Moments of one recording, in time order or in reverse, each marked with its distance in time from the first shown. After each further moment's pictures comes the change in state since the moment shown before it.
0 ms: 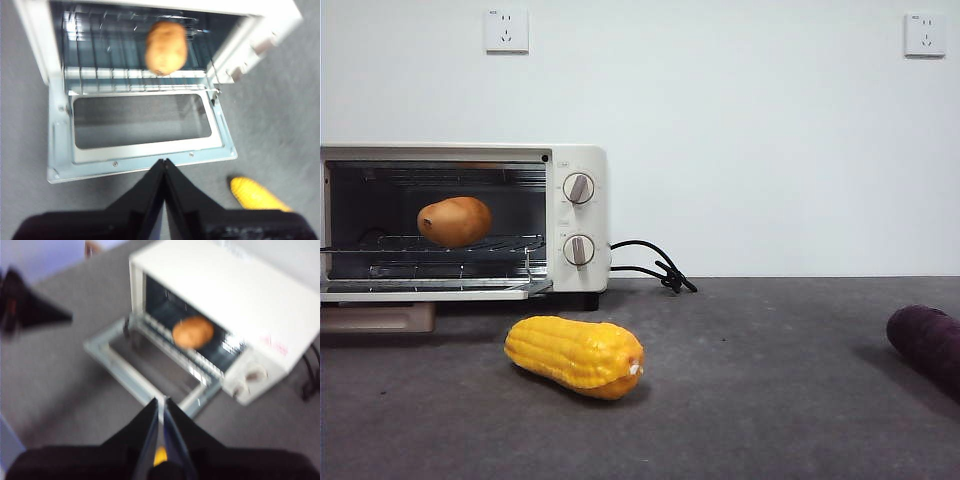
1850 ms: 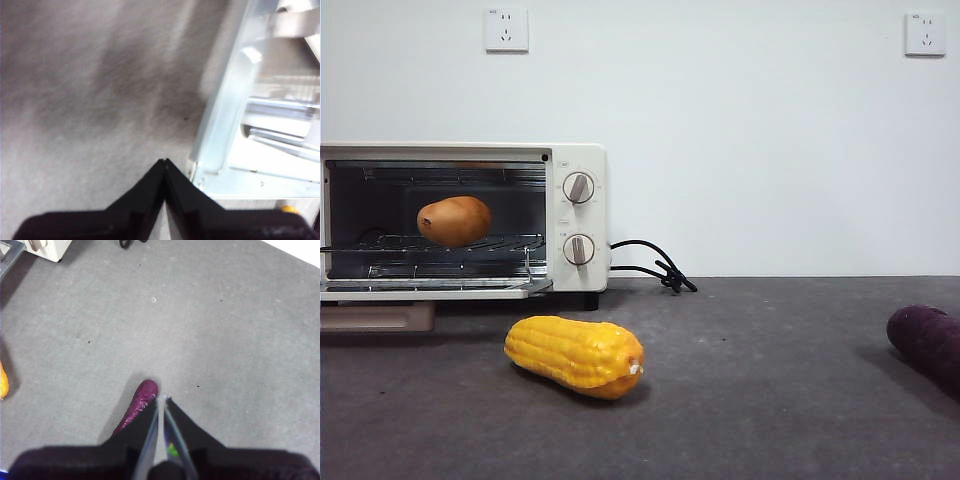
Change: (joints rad) left arm 0.283 0.756 0.004 0.076 0.182 -0.033; right arm -0.387 -0.896 -1.080 0.000 0.172 0.034
